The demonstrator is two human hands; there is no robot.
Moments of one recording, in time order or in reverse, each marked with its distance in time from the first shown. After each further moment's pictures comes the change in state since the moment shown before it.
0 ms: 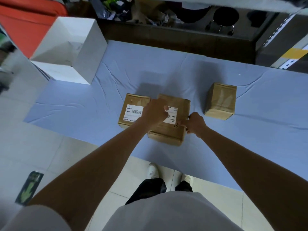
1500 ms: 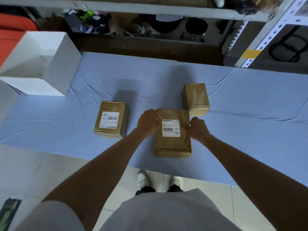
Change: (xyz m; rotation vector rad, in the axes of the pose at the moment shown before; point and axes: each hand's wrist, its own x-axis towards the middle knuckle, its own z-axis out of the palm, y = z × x) left_hand -0.005 0.042 0.062 -0.097 0.007 0.088; right_hand -0.012 0.071 -0.066 -0.316 0.225 -0.066
